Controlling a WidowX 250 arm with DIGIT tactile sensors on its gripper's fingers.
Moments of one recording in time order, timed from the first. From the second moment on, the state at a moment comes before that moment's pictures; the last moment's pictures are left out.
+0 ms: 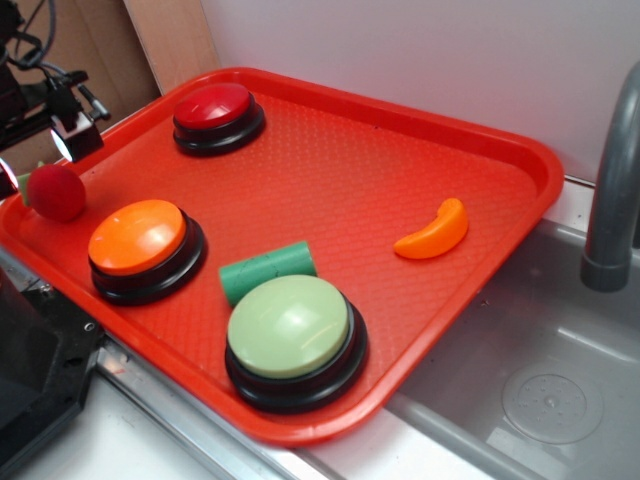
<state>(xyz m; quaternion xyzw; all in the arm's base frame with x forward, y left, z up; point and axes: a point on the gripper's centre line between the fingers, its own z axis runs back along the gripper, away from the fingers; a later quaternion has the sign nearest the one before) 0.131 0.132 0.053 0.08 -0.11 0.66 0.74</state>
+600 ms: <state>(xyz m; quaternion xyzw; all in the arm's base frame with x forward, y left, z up) 0.136 0.136 0.030 0.07 -0.13 0.66 0.74</state>
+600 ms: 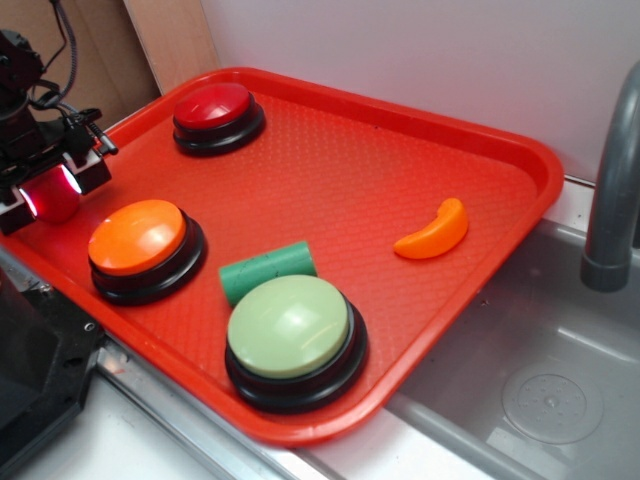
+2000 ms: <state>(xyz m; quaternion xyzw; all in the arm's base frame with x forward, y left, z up) 0.211 0.034 0.161 -0.03 -0.09 0.24 0.97</state>
